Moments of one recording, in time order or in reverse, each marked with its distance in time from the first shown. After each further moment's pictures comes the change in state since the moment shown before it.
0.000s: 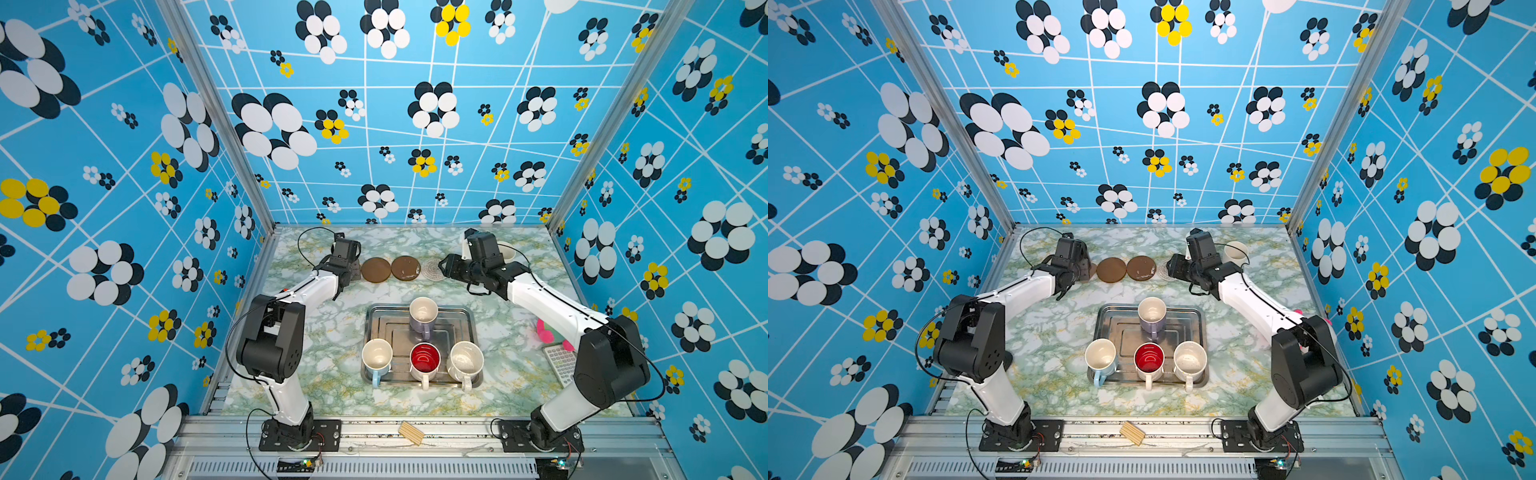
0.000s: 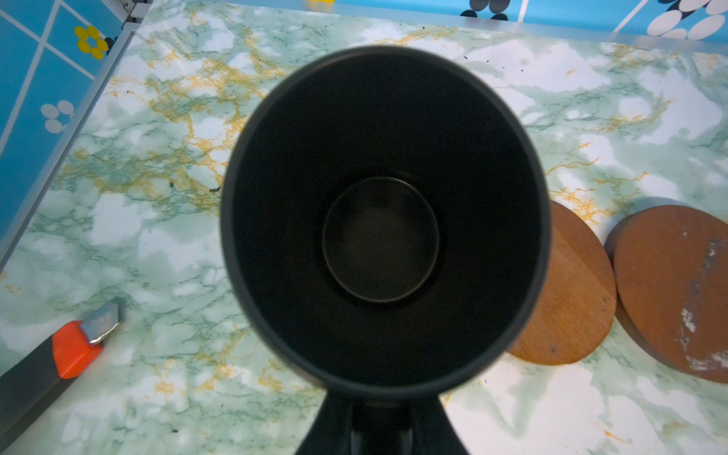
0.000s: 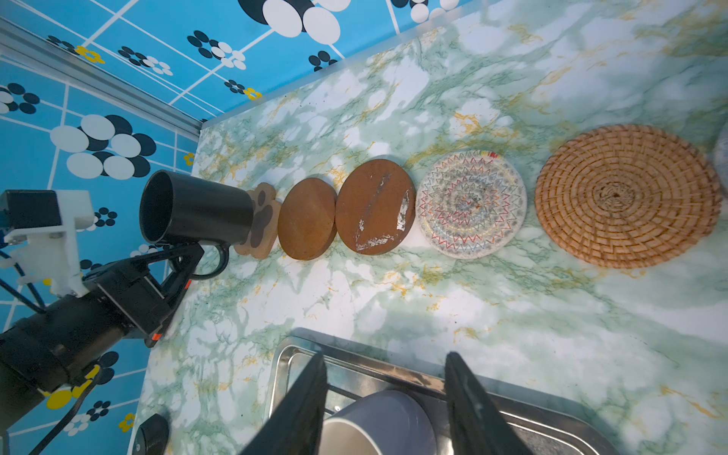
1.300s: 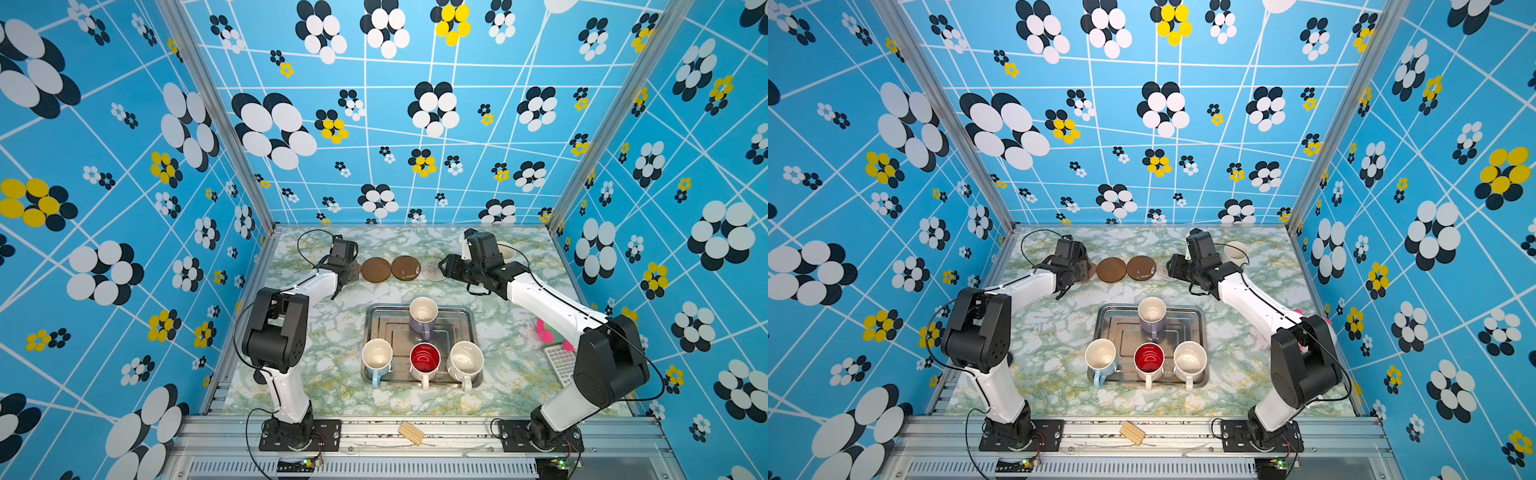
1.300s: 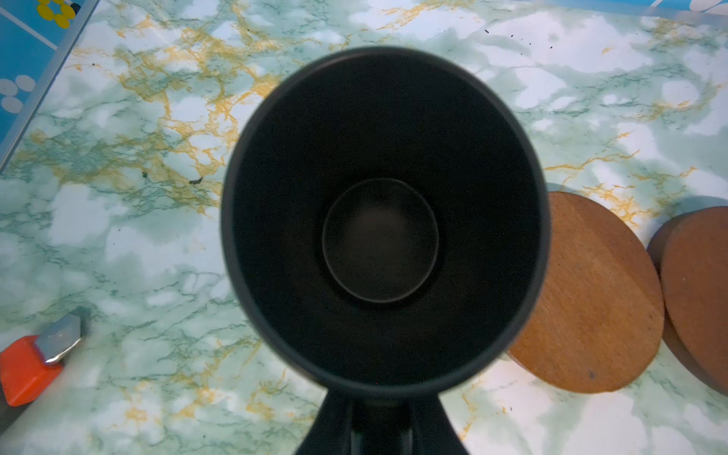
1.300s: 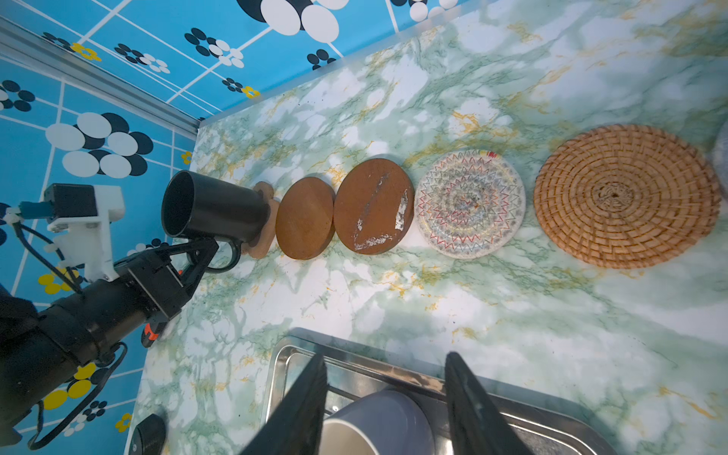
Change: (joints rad) left arm 0.031 0.066 0.014 0.018 0.037 0.000; right arm 0.000 0.003 0.000 0.000 0.001 -0.004
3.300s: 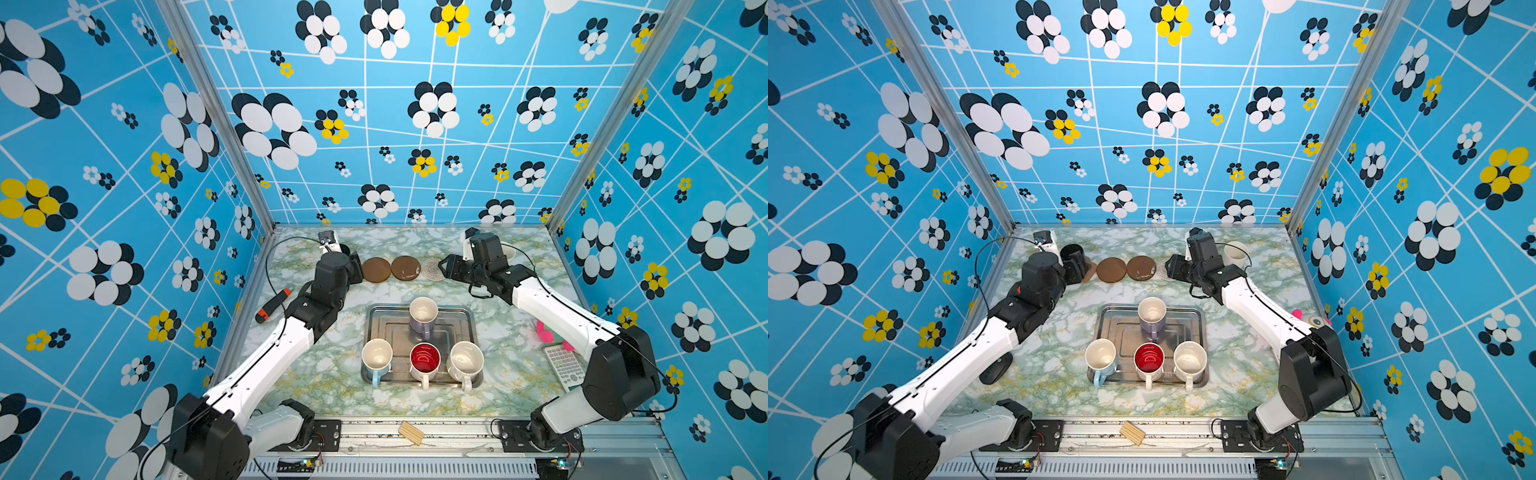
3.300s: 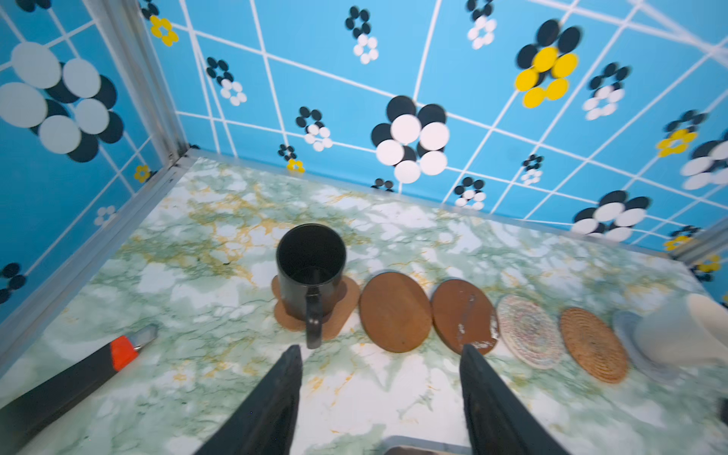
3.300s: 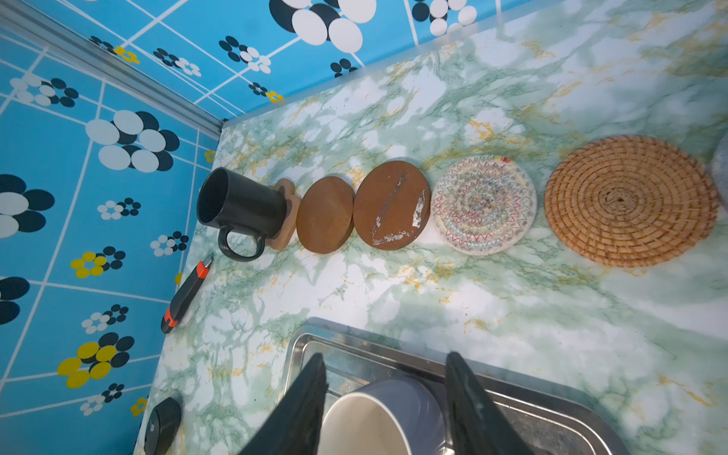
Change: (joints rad) left arm -0.243 -0.711 -0.284 0.086 -0.141 -0.096; right arm 0.036 -0.072 -0.015 -0.019 0.007 -0.011
